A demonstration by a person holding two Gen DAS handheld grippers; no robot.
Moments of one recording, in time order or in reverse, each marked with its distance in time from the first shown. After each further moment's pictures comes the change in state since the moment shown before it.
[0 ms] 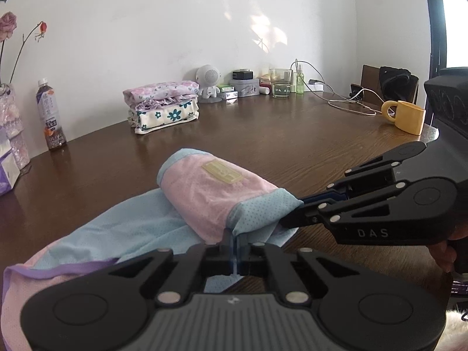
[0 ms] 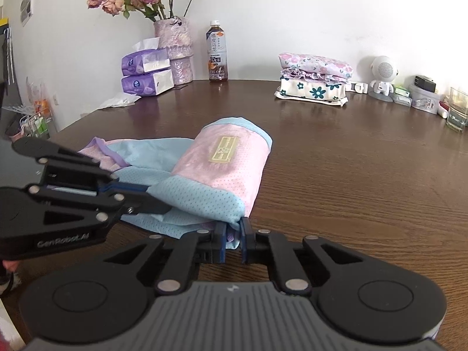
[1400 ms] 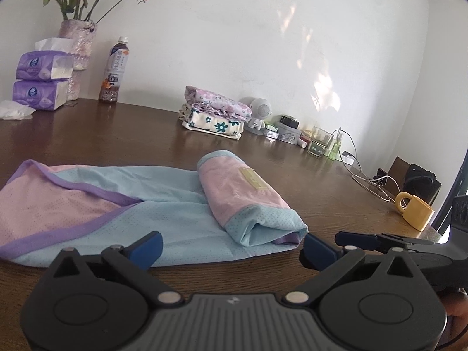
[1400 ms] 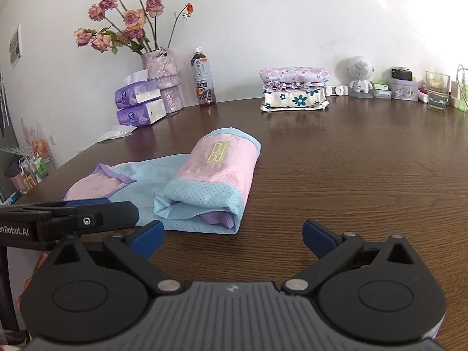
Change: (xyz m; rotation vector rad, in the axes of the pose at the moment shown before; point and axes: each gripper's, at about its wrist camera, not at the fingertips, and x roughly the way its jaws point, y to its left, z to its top) left arm -0.041 0.017 -0.041 -0.438 -0.159 0.031; right arm -0.029 -0.007 -0.030 0.134 -0.121 -0.003
